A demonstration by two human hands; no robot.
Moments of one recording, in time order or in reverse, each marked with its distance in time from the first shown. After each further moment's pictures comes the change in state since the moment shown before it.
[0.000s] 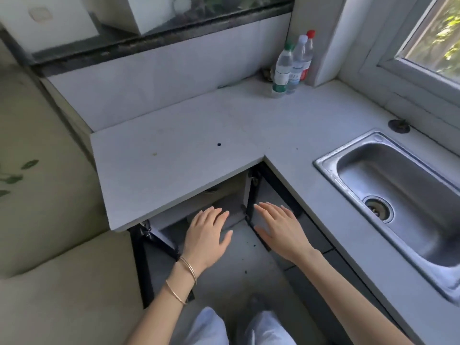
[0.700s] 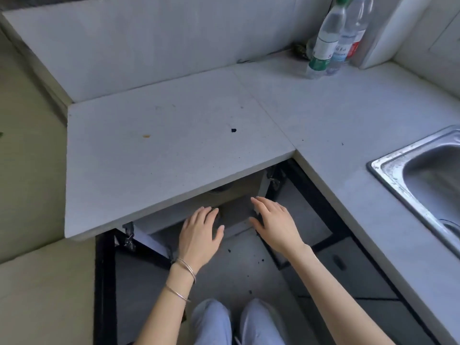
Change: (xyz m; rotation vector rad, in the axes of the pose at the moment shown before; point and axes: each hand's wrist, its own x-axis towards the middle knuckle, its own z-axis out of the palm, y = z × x) left_hand 0.067 -0.085 0.167 -0.064 0.024 -0.231; right_hand 0.127 0.046 0.159 0.103 0.014 -0.006
